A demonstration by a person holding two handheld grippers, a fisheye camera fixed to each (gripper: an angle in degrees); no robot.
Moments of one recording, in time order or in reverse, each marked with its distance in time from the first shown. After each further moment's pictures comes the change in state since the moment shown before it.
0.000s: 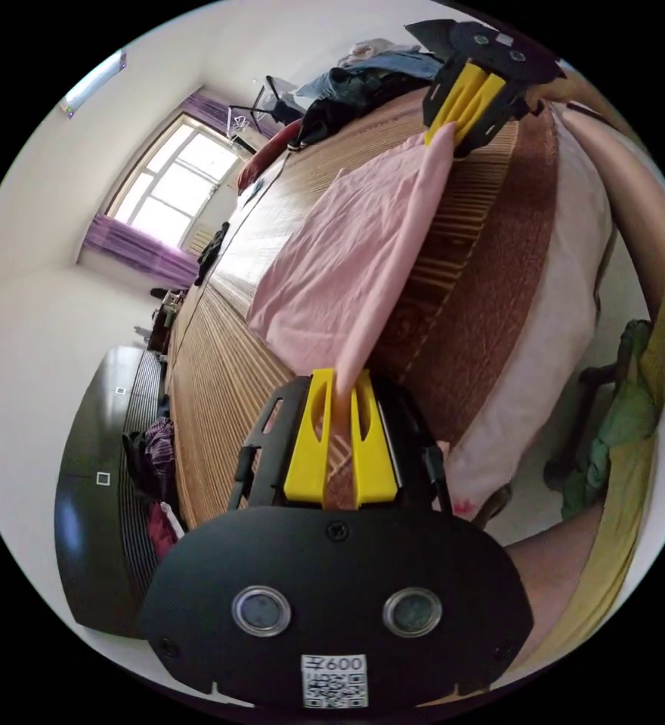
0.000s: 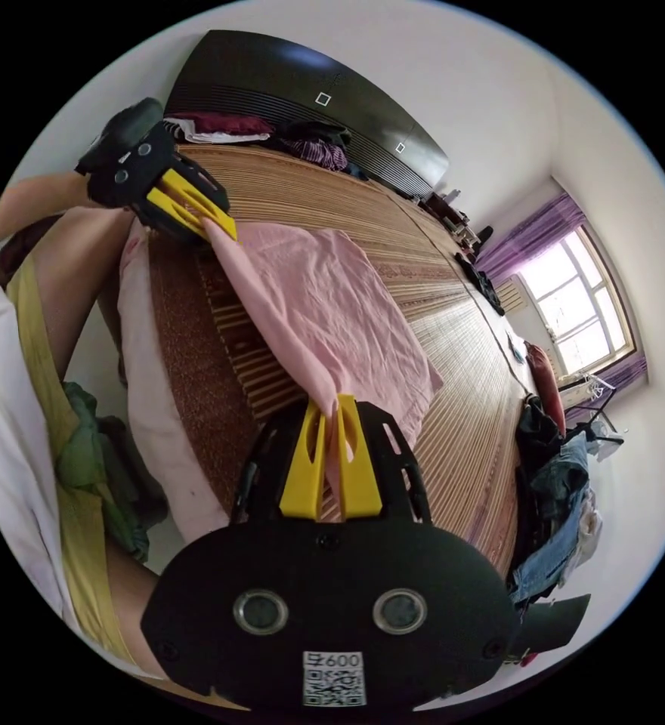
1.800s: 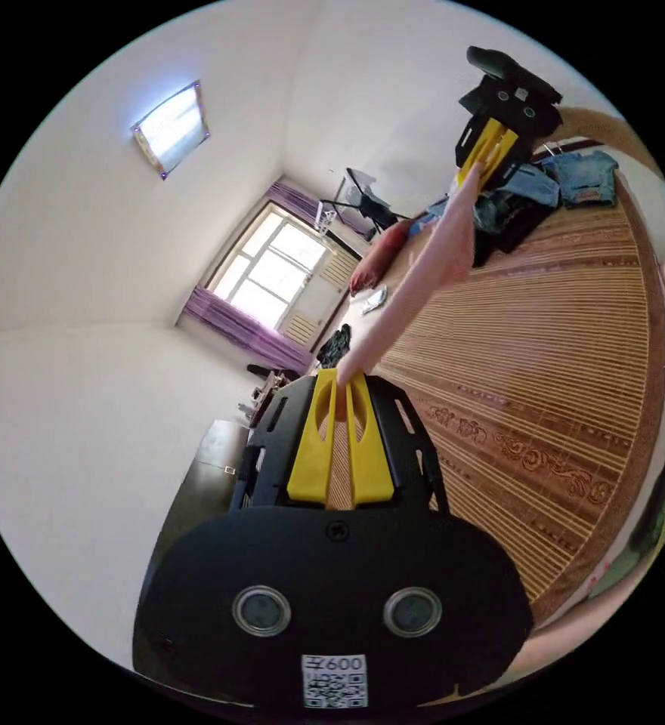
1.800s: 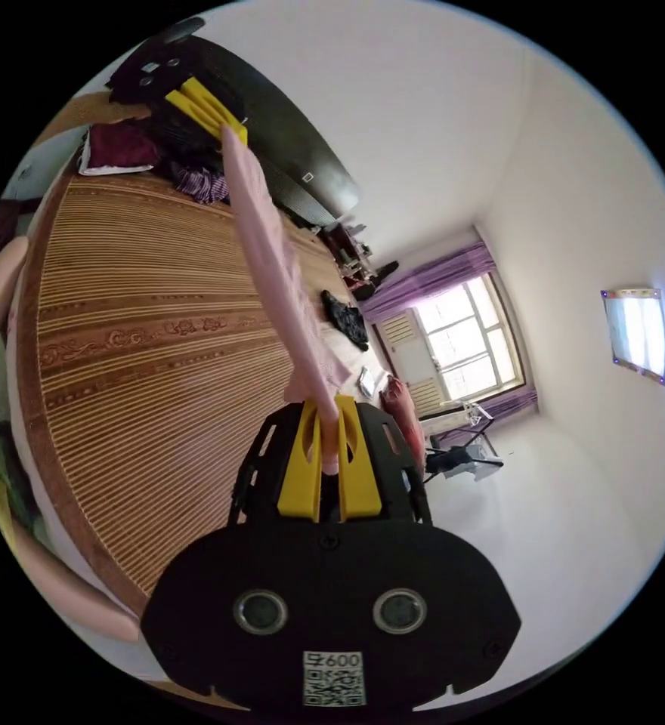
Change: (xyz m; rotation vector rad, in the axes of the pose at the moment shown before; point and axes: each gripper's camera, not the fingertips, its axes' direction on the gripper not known) left arm 0.005 -0.408 -0.084 -0.738 -0.921 0.866; right arm 0.138 -0.285 0.157 -0.815 0.368 0.068
